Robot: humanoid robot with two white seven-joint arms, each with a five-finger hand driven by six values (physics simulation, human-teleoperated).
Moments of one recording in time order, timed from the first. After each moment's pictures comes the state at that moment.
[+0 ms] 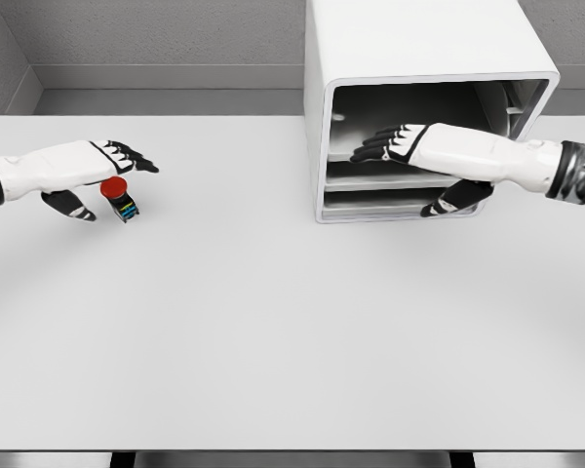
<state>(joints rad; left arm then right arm) -1.13 0.93 -1.48 -1.10 -0.22 -0.61 0.00 -0.87 -0.92 0.94 -1.51 0.01 -0.61 0.34</state>
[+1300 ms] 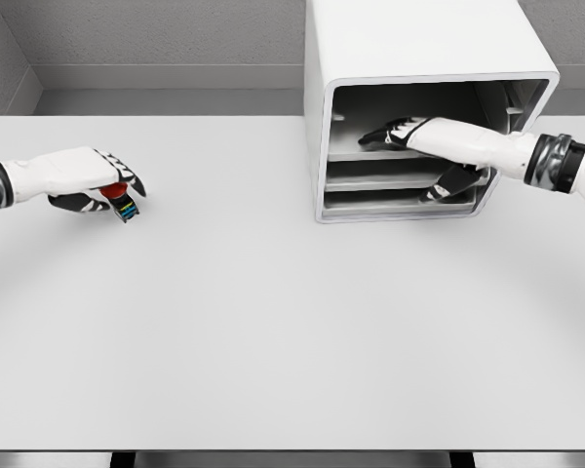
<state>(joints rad) -1.14 0.88 -1.52 -1.02 -0.24 -0.61 0.00 -0.89 -0.76 0.94 -1.21 0.06 -0.61 0.36</state>
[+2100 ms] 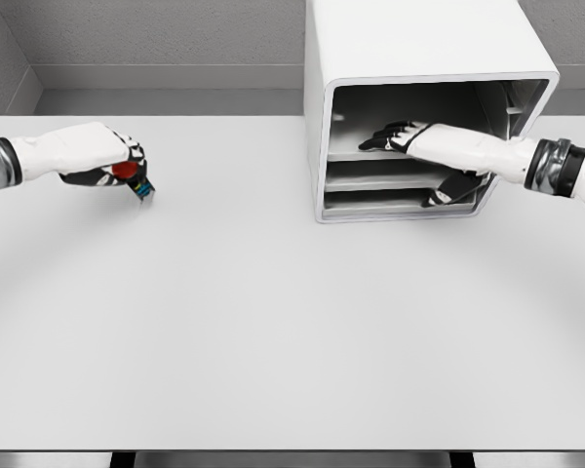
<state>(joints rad) -1.19 0.85 -1.51 -1.03 -0.25 -0.61 0.01 -0.88 -0.77 0.94 -1.24 0.08 -0.60 0.37</state>
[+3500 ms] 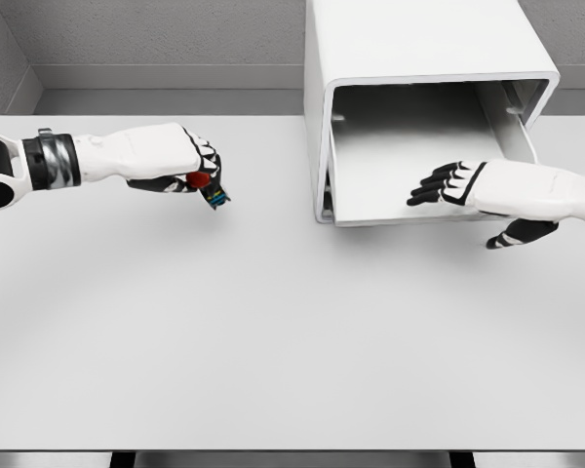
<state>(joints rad) -1.24 0.82 -1.52 -1.29 -0.25 -0.61 0.02 -0.79 -1.15 0.94 -1.64 0.09 -0.61 0.35</state>
